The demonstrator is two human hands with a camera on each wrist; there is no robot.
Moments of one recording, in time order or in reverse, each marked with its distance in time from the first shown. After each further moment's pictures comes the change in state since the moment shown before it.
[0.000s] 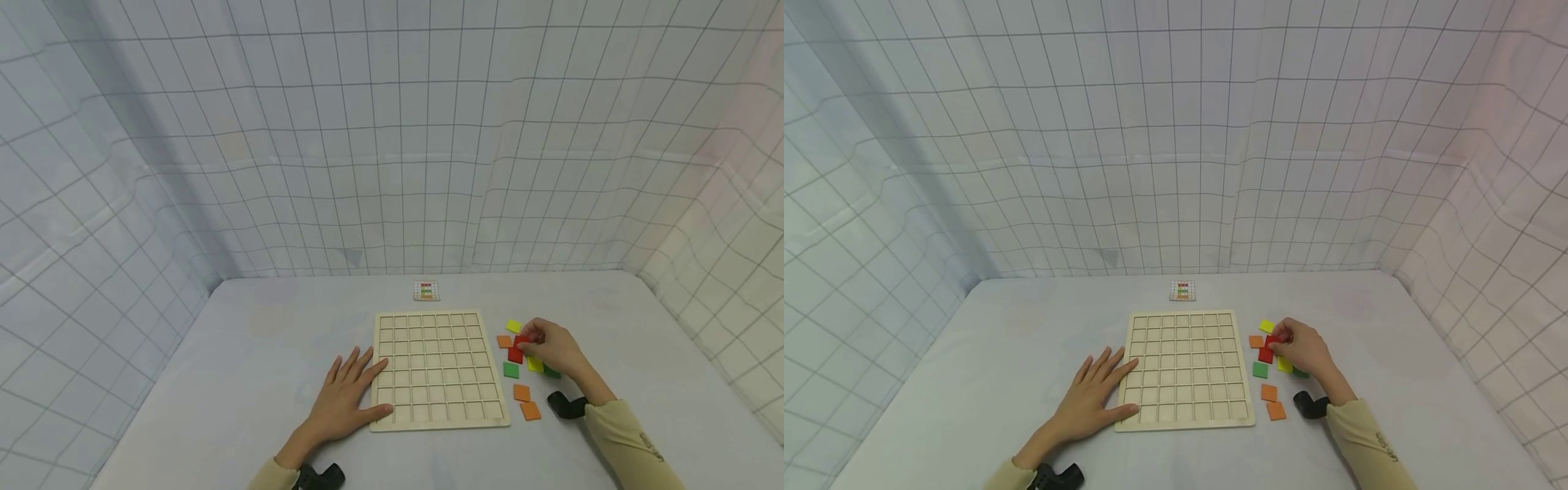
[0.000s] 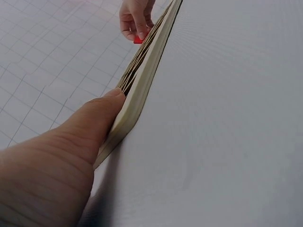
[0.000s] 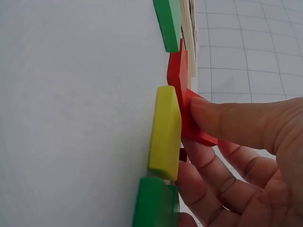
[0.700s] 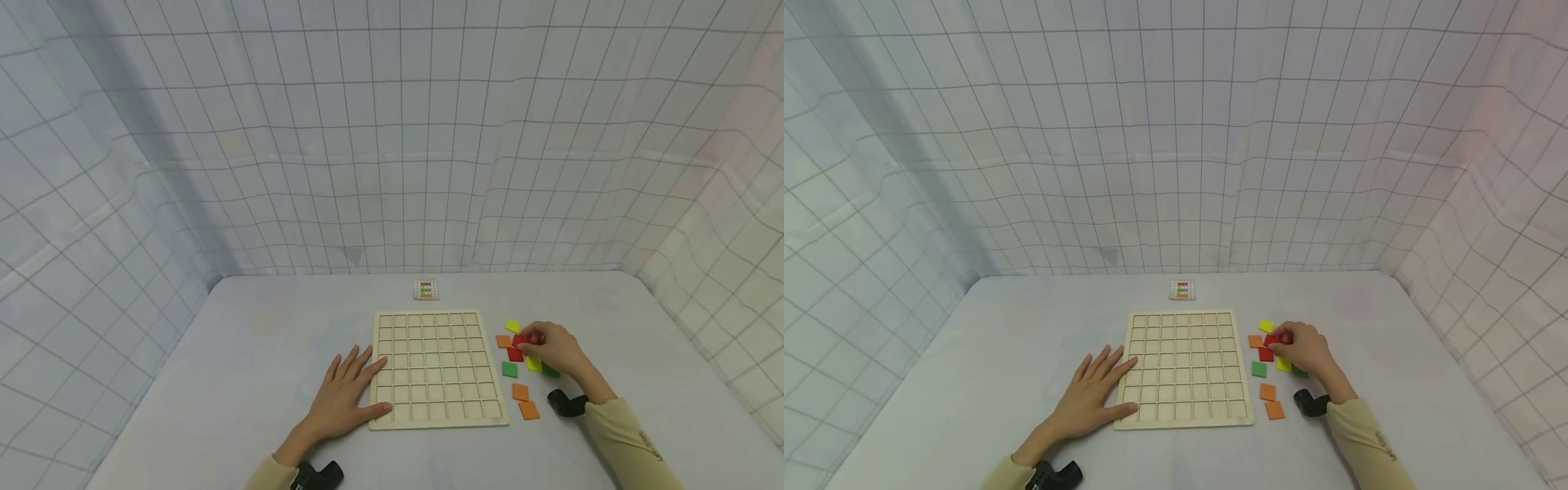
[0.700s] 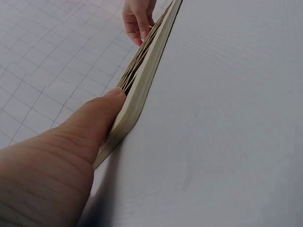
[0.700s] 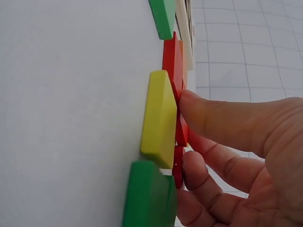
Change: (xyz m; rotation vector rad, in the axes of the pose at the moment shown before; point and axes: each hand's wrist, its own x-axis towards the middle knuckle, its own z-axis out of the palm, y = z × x) left_hand -0.001 0.001 -0.002 -0.012 0.018 0.019; right_hand 0.001 0.005 -0.003 -0.053 -0.034 -0.027
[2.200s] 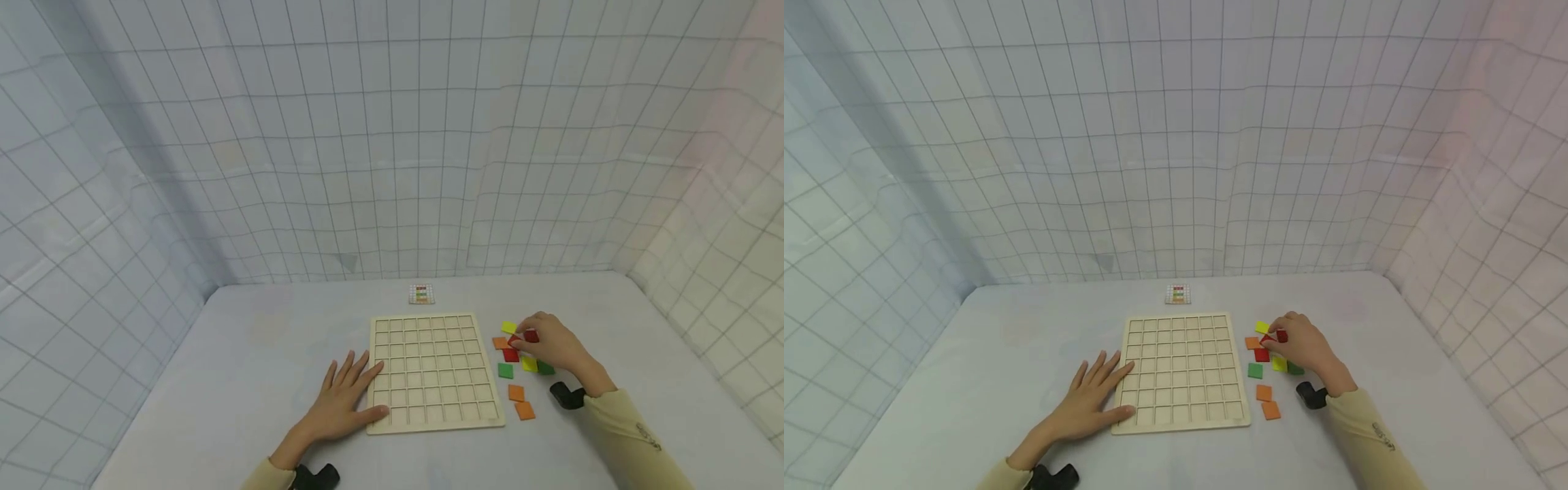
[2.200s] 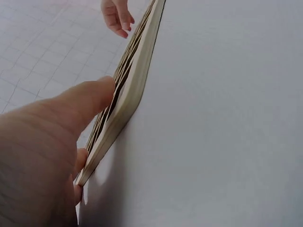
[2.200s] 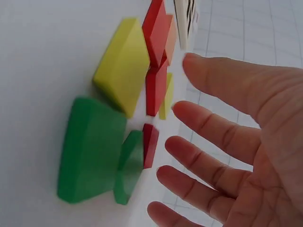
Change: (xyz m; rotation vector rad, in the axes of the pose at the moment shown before) left_hand 0.003 0.003 -0.008 -0.074 -0.136 -0.055; right_hand 0.000 -0.008 -0.013 -0.209 -0.006 -0.163
